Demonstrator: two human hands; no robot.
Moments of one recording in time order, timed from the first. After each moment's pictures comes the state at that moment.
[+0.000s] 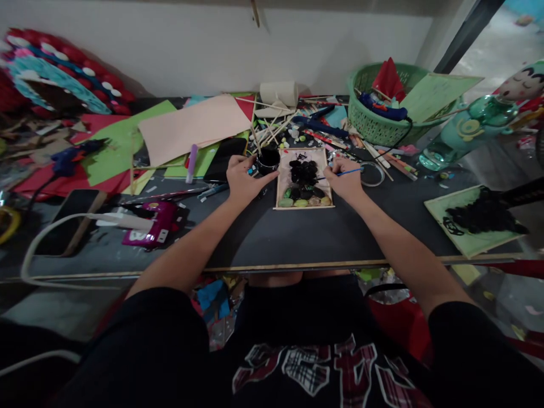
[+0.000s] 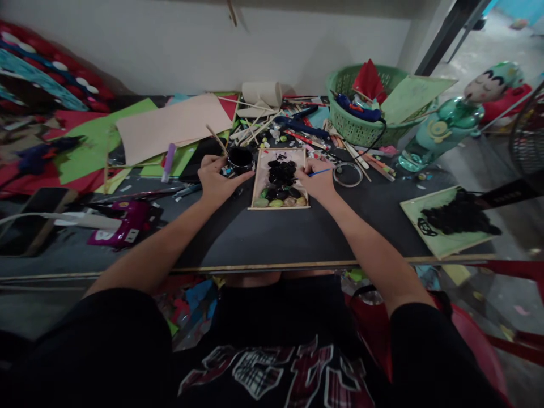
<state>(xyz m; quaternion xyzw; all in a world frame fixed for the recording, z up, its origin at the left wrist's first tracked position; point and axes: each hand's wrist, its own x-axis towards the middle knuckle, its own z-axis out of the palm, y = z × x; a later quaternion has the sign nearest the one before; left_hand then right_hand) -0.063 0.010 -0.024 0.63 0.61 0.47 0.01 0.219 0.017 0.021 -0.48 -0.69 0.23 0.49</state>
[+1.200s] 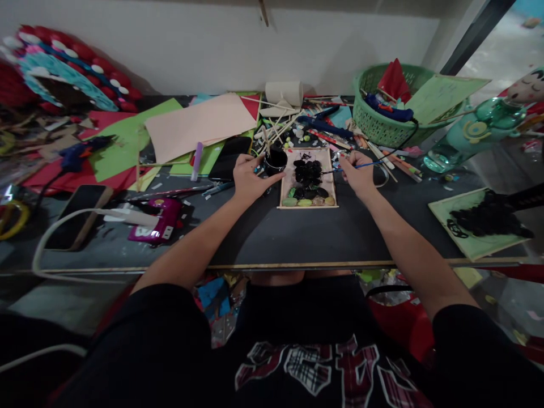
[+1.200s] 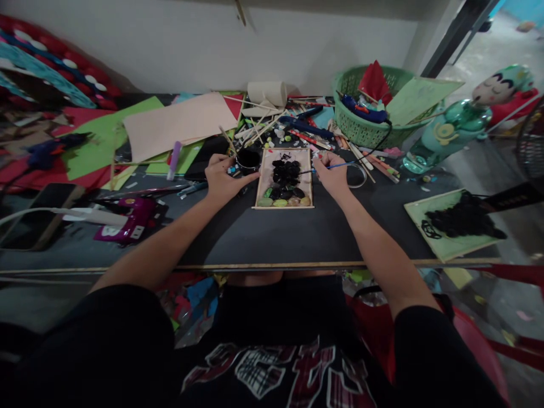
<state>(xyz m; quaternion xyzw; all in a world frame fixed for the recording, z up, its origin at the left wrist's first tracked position) -0.063 0.011 -0.027 0.66 0.60 0.45 -0.01 0.240 0.036 0.009 -0.47 -0.59 0.36 0.55</state>
